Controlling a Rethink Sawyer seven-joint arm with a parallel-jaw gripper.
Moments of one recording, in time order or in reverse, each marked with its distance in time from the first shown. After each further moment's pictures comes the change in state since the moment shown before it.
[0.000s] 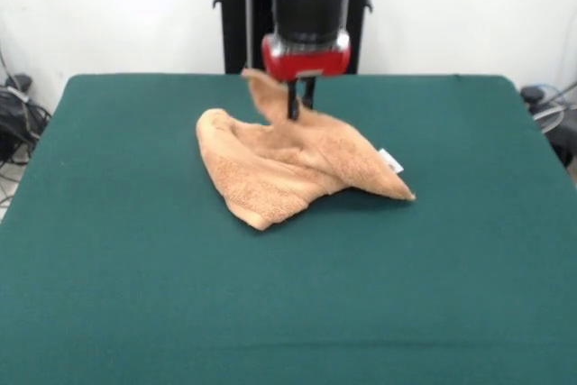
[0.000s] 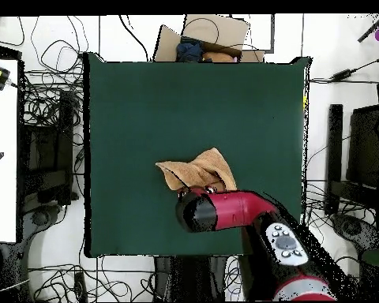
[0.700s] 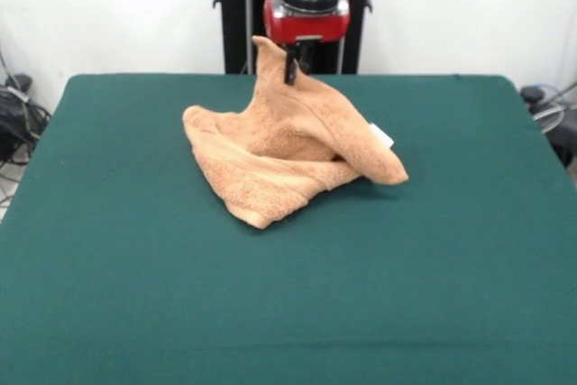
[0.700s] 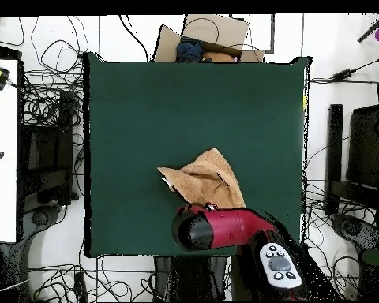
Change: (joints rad) arm 0.044 -0.049 -0.083 0.083 0.006 0.000 0.000
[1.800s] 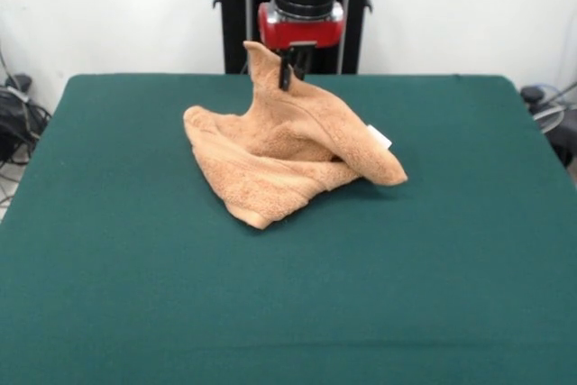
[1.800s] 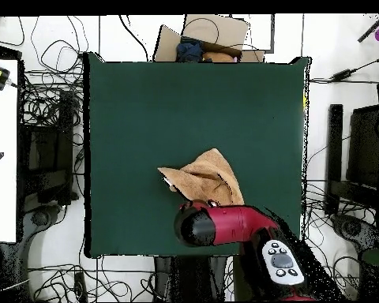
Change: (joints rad) arm -0.002 0.009 -0.002 -0.026 0.003 0.006 0.000
